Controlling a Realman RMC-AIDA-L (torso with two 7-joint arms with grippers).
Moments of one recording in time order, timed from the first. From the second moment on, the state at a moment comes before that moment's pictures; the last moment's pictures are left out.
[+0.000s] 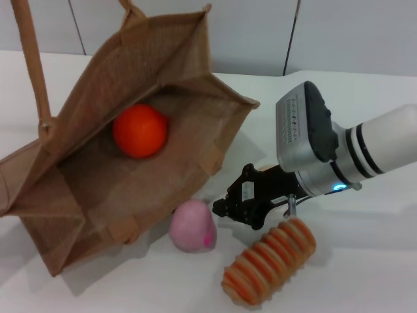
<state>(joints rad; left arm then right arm) -0.55 -2.03 0.01 0.42 -1.58 -1.83 1.74 1.16 2.02 -0.35 0.07 -2.75 -1.04 1.15</state>
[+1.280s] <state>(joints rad) -0.57 -2.03 0.02 0.42 -1.58 -1.81 1.74 1.16 2.03 -0.32 0.03 -2.76 -1.12 1.14</state>
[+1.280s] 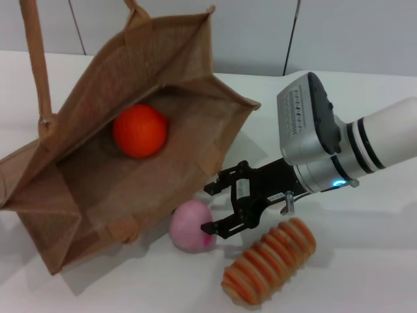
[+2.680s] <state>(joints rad) -0.62 -2.03 0.02 0.42 -1.58 -1.81 1.74 1.23 2.03 -0.34 0.13 -2.86 -0.93 1.26</state>
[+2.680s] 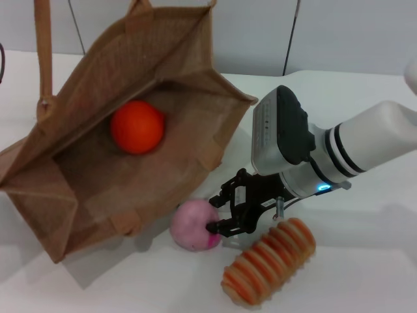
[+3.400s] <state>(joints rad) -0.63 -2.02 0.01 0.42 -1.58 -1.80 1.73 1.26 2.03 -0.35 0.16 -2.89 -0.94 1.25</state>
